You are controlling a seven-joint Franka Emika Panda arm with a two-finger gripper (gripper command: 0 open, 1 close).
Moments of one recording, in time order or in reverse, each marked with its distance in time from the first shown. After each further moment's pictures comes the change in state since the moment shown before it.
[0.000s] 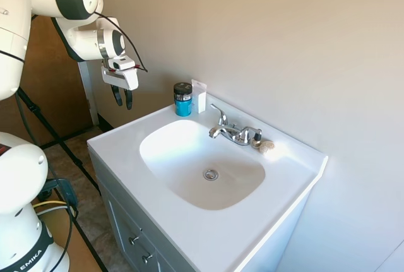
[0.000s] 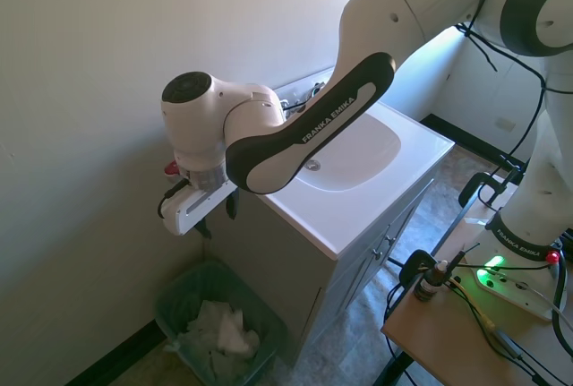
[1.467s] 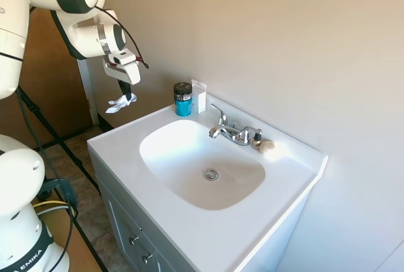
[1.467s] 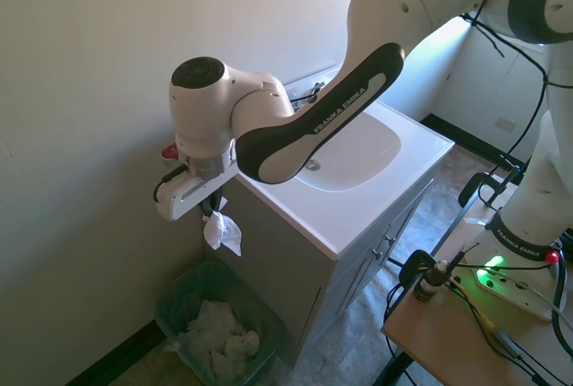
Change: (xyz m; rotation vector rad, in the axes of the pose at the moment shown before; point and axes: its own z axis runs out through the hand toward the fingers) arm 0.011 -0.005 -0.011 0.100 0.031 0.041
